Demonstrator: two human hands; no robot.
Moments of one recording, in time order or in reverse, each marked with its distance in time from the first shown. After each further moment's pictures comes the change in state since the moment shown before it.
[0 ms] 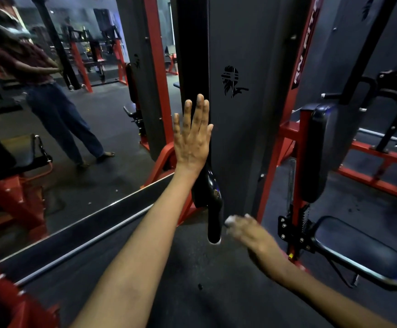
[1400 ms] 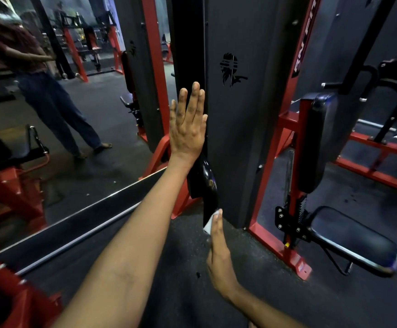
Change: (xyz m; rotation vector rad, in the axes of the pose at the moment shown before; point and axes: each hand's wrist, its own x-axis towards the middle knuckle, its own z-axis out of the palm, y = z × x) left_hand -0.001 -0.004 -0.005 -0.101 -0.007 0.054; right_hand 0.006 -0.100 0.073 0.620 0.093 0.691
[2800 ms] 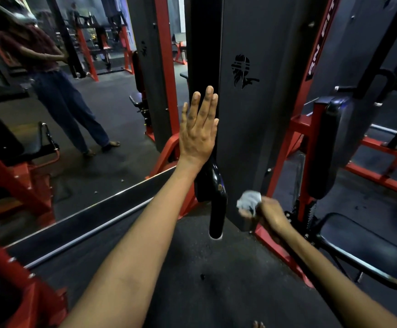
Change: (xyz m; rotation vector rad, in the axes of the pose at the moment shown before) left_hand -0.003 -0.010 -0.002 -0.050 -0.006 0.036; right_hand 0.102 -0.018 -0.103 0.517 0.079 0.615
